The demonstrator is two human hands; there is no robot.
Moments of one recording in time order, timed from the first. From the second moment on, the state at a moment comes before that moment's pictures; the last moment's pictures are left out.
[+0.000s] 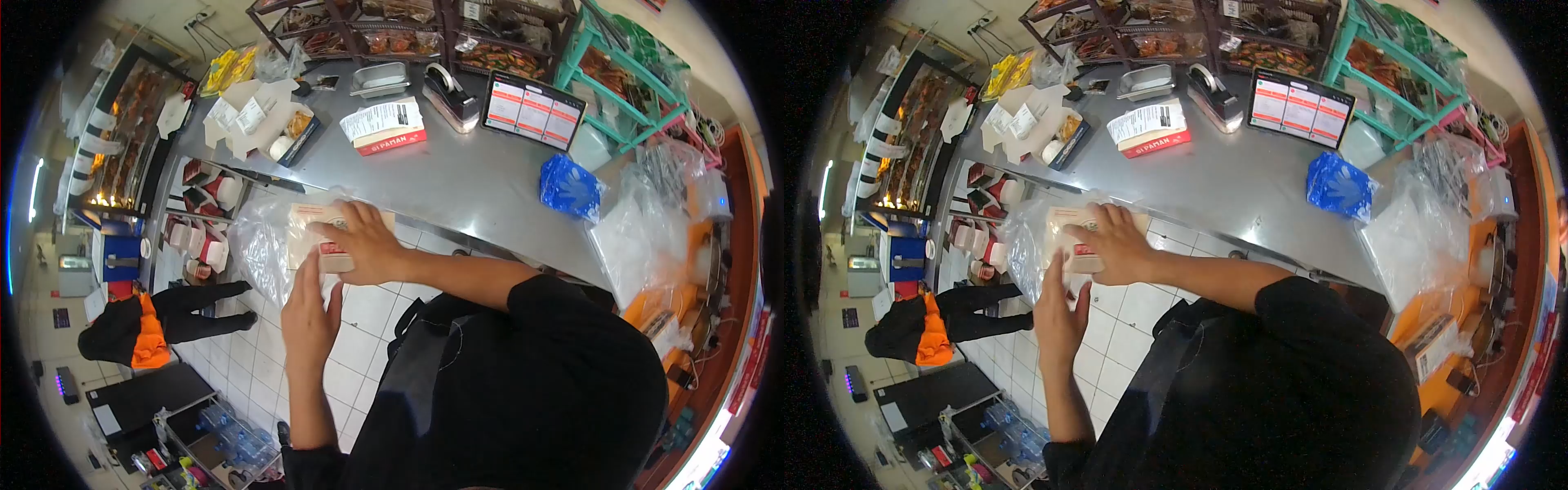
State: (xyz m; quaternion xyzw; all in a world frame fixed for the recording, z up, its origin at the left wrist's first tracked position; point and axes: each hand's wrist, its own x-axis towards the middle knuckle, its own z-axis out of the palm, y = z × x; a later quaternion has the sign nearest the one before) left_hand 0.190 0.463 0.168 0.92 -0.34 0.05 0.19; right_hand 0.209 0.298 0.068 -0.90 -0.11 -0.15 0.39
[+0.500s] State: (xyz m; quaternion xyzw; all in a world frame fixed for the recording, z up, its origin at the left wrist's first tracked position) left_hand 0.072 0.430 0.232 0.76 -0.62 0.11 0.16; right_hand 0.224 0.378 0.112 -0.74 0.10 -0.35 0.57
